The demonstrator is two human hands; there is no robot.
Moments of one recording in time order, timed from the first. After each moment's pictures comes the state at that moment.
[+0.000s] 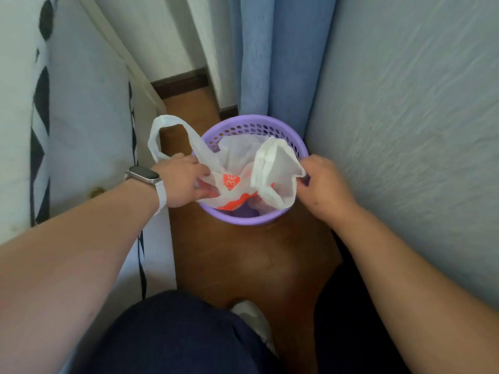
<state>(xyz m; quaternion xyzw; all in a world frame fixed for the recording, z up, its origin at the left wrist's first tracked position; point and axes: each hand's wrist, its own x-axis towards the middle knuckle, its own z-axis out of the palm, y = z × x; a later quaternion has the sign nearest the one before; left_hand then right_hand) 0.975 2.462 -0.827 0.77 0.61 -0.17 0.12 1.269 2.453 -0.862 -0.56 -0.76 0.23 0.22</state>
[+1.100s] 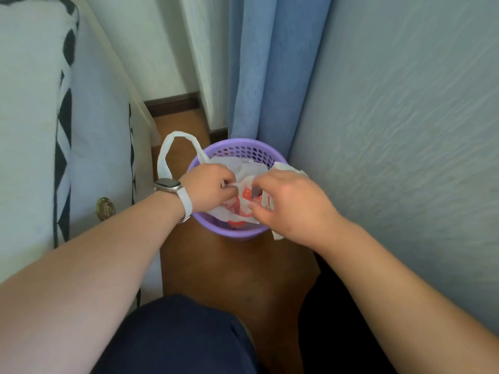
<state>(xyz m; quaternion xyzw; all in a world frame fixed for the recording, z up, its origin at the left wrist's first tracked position) 1.029 2.464 -0.805 0.80 0.56 0.06 0.21 1.235 2.416 -0.768 -0.48 -0.86 0.13 0.15</state>
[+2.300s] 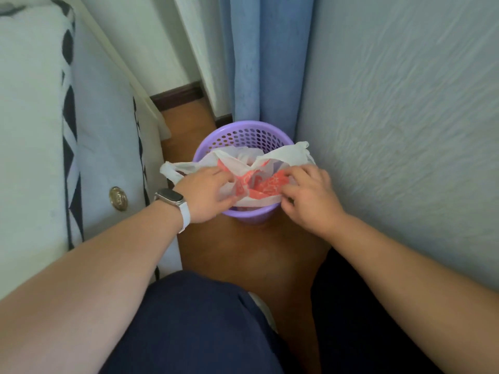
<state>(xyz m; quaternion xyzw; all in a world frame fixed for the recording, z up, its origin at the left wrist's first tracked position) 1.016 2.419 -0.811 0.83 0.54 0.01 0.13 1.269 2.404 -0.859 -0.52 -0.84 0.05 0.18</state>
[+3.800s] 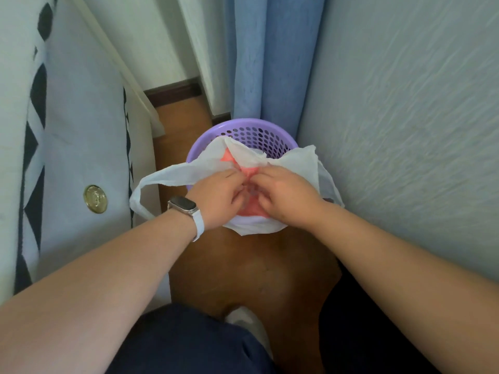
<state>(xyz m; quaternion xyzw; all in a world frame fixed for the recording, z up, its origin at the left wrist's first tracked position) 1.043 2.424 -0.848 0.82 0.55 0.08 0.15 1.231 2.444 -0.874 -0.41 -0.88 0.18 0.18</state>
